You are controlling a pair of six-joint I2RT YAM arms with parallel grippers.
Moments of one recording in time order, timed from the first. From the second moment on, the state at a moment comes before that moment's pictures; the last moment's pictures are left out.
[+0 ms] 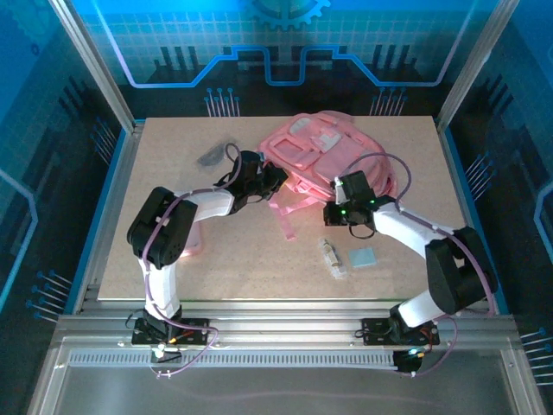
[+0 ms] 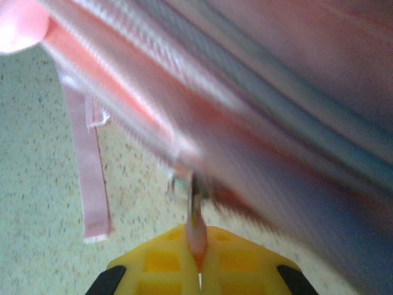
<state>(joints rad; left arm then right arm) -0.43 1.95 1.13 0.32 0.35 -1.25 0.38 1.48 0.86 -0.38 -0.20 0.35</state>
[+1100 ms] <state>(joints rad) -0.34 1.96 0.98 0.45 0.42 -1.33 0.43 1.78 1.27 -0.47 -0.43 0.40</state>
